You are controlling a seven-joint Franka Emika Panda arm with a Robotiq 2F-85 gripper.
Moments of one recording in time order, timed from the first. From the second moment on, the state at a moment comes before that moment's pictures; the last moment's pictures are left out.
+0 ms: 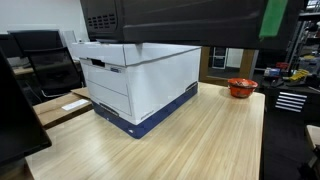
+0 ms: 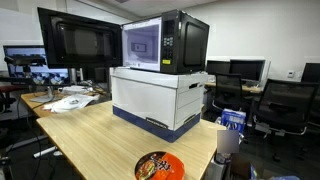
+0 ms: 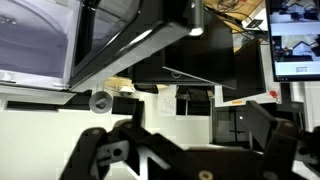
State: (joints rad) arm 0.35 -1.17 0.09 -2.54 0.14 2.41 -0.08
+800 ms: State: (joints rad) arm 0.48 -1.11 0.10 -2.56 0.19 2.39 -0.09
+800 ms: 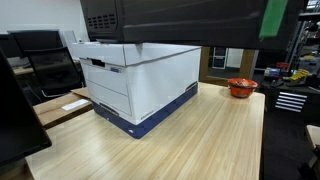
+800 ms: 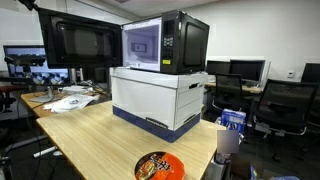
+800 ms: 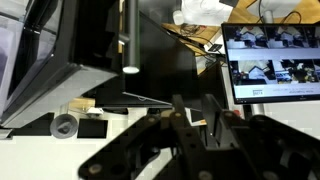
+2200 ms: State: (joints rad) arm 0.15 -1.09 0.12 -2.58 -0.08 2.38 -0.09
